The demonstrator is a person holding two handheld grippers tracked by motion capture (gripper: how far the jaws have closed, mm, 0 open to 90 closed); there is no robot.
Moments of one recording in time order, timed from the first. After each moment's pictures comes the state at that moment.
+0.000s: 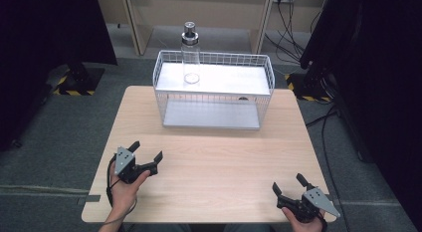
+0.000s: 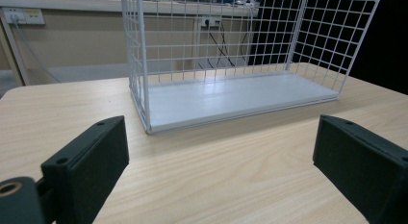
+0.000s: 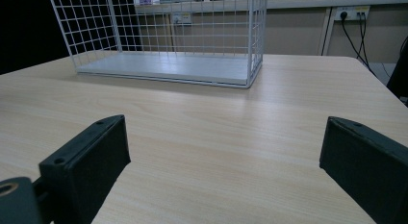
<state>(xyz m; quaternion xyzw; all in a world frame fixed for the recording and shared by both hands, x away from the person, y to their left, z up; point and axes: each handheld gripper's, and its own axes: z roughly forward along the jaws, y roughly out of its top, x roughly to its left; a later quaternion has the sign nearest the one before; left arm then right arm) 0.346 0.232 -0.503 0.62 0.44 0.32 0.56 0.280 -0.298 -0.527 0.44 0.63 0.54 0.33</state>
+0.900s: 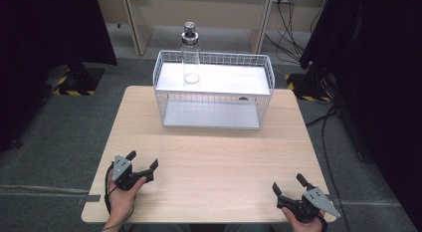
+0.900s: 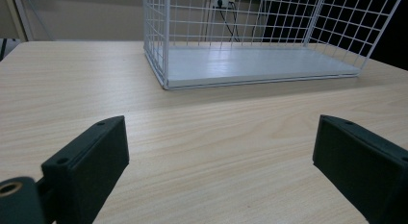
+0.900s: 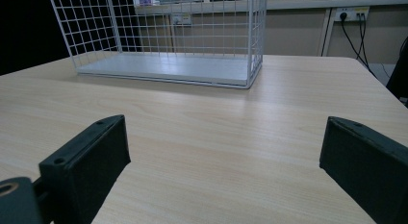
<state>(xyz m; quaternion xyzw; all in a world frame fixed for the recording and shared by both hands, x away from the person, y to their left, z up) 0.340 0.246 -0.538 0.62 0.47 0.31 0.54 0.279 -0.298 -0.527 0.44 0.63 0.54 0.34</state>
